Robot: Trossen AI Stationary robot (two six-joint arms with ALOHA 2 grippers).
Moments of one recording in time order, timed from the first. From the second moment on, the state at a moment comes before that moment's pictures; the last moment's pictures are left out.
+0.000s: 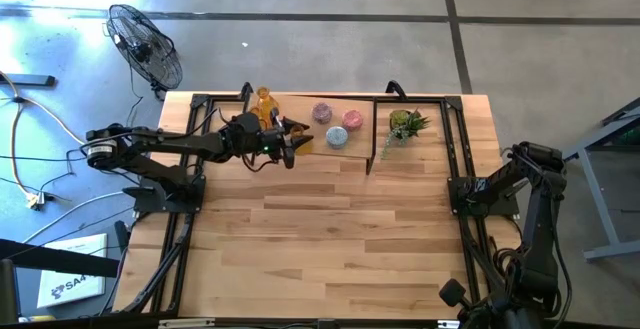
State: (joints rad) left arm 0.29 1.30 0.64 0.55 -0.03 2.98; right arm 1.28 1.57 1.36 -0.72 0.23 0.54
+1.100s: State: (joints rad) left arm 0.29 1.31 0.64 0.60 -0.27 3.14; right arm 1.28 1.57 1.36 -0.71 0.23 0.54
